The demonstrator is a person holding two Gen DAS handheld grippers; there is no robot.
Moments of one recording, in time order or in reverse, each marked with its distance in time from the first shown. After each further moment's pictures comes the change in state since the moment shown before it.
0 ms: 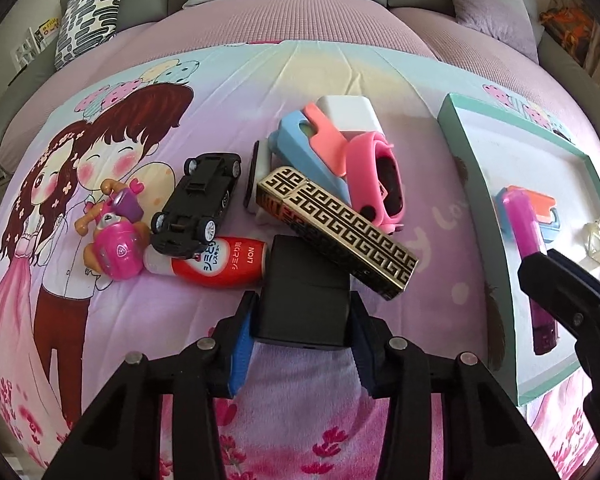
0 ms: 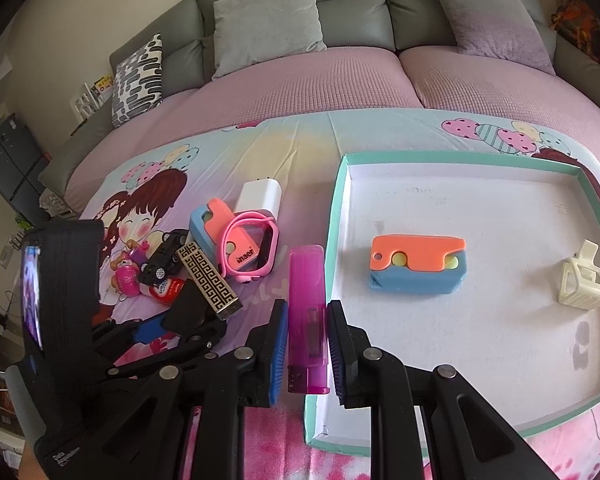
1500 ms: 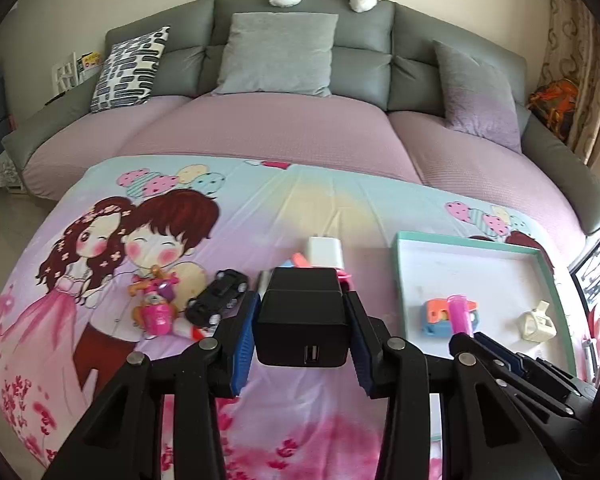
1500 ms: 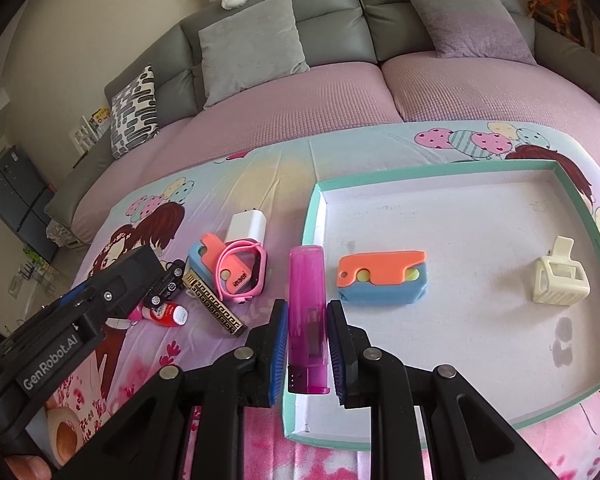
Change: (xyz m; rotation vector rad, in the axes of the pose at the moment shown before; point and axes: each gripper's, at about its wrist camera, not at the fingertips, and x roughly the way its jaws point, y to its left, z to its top) left arm -0.099 -0.009 0.013 -0.093 -0.330 -0.027; right arm -0.028 -0.032 0.006 0.083 -0.068 0.021
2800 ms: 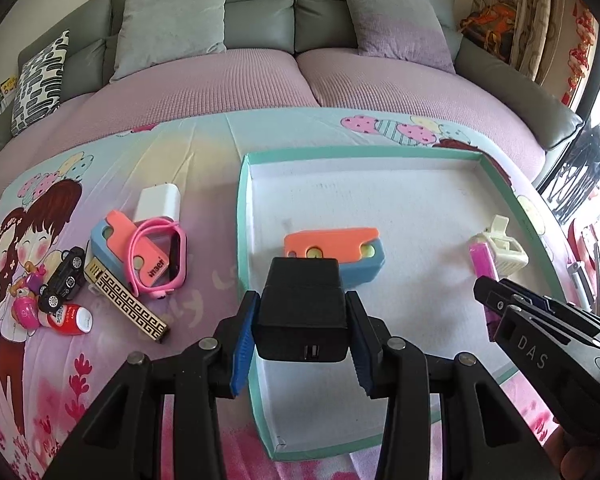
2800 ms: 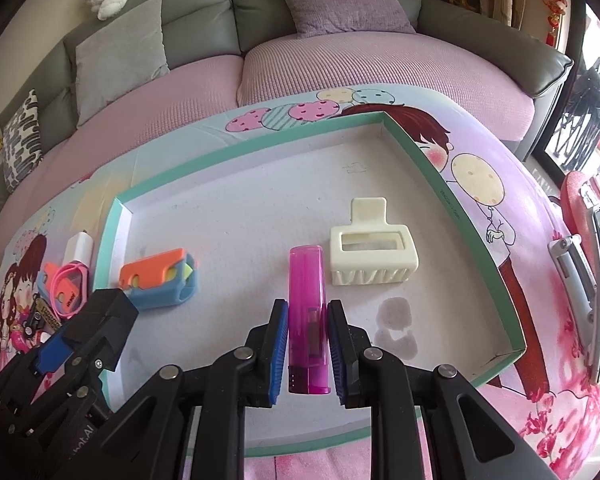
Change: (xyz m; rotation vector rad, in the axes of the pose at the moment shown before) left arm 0.054 -0.114 -0.040 0.206 0.156 -0.137; right arm -0.010 -0.108 -0.007 0.171 0.050 -0.377
